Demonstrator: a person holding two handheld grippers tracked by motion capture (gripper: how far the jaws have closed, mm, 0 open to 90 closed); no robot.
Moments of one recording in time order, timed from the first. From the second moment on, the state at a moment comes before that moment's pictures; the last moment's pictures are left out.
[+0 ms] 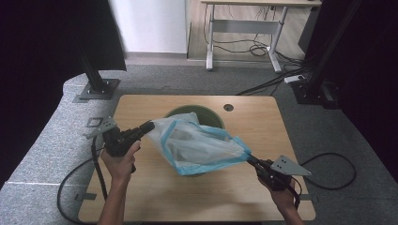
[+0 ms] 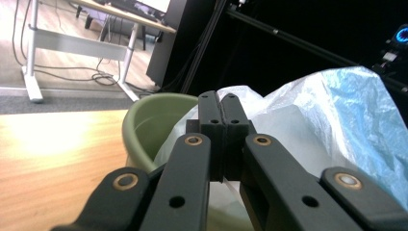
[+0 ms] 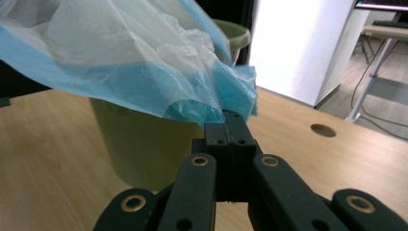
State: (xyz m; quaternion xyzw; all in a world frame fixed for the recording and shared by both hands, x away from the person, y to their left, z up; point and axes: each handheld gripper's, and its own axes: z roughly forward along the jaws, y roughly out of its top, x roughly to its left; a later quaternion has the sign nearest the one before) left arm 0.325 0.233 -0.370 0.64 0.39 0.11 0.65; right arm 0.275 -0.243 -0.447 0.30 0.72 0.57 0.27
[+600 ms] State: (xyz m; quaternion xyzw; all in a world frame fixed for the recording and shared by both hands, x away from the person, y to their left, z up) left arm 0.328 0.247 -0.403 0.67 0.42 0.12 0.60; right arm 0.278 -0.231 -0.488 0.31 0.75 0.54 0.21
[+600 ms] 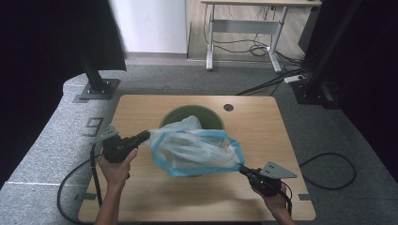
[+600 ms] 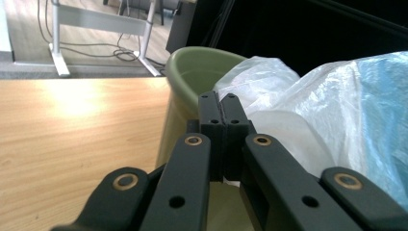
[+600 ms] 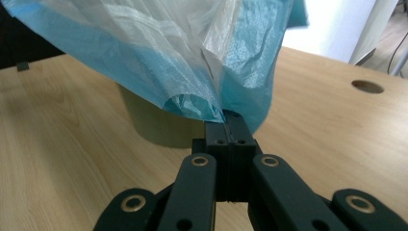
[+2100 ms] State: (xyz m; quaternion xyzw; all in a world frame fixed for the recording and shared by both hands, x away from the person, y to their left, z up) left arm 0.335 0.256 -0.417 0.66 0.44 0.12 0.60; right arm 0.283 -0.265 -0.454 0.39 0.69 0.53 0.30
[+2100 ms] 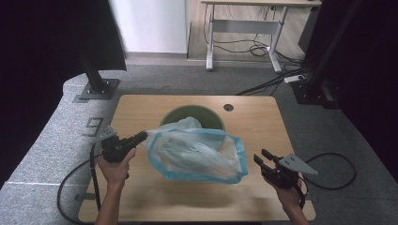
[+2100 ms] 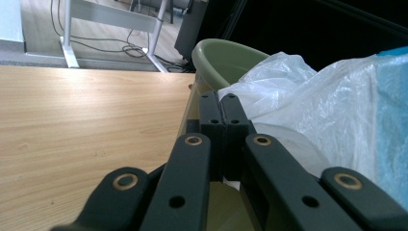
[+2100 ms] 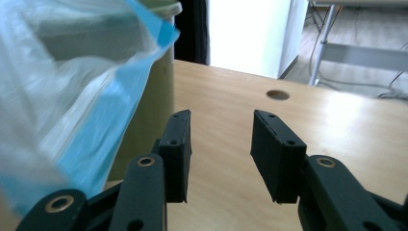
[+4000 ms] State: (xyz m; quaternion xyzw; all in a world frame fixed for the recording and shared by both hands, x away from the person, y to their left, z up) left arm 0.374 0.250 -0.393 0.67 0.44 0.13 0.59; right arm 0.401 -0.197 -0.389 0.28 0.75 0.52 0.29
